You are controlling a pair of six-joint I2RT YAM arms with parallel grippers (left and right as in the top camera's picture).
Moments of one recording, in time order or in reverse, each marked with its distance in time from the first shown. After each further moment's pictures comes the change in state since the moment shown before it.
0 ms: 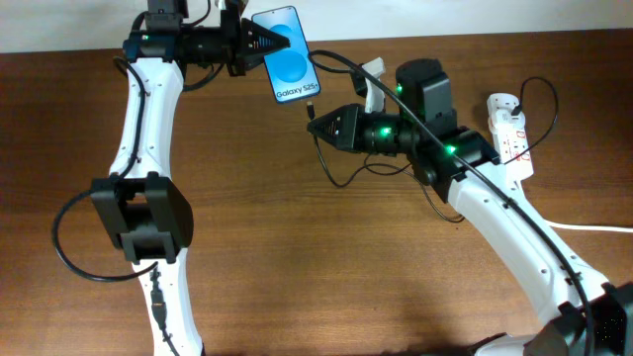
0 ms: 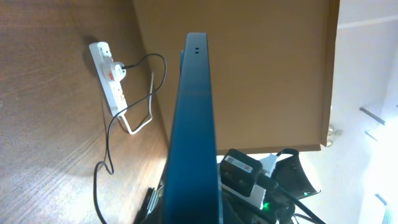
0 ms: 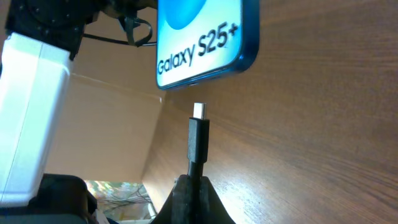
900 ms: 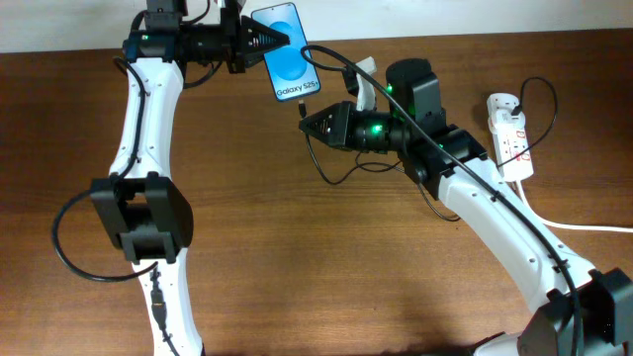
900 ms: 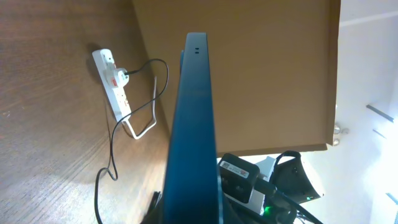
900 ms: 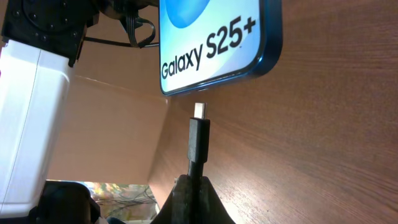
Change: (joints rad) left arm 0.000 0.000 0.000 0.041 -0.011 -0.006; right arm 0.018 0.035 0.000 0.069 -0.008 0.040
